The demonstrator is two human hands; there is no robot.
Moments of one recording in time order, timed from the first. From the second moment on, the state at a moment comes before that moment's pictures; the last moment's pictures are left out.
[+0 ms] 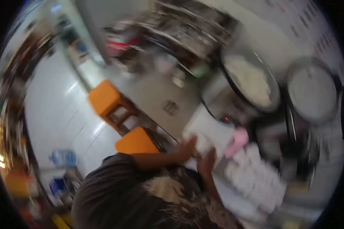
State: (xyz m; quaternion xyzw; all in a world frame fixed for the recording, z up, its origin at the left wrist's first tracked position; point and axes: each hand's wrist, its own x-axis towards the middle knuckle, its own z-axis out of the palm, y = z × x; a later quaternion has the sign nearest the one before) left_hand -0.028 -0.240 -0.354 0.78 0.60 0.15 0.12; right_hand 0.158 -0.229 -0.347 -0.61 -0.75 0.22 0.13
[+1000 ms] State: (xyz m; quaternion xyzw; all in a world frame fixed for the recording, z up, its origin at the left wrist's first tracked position) left_hand -0.029 -0.180 -0.306 0.87 0.48 0.07 -0.02; right_hand 0.195 -0.185 -0.311 -0.50 -0.86 0.05 0.11
